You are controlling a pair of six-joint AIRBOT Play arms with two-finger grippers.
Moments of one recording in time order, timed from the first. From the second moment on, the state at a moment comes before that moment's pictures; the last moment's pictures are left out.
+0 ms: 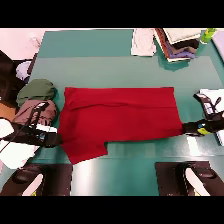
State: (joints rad) left arm -0.15 -0.57 0.60 1.19 -1.46 -1.63; right arm -0.15 -0.69 0.69 -1.50 1.49 1.50
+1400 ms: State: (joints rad) left arm -0.14 -1.41 1.23 1.35 -1.00 -1.48; right arm -0.13 -1.58 1.45 -1.43 1.30 1.49
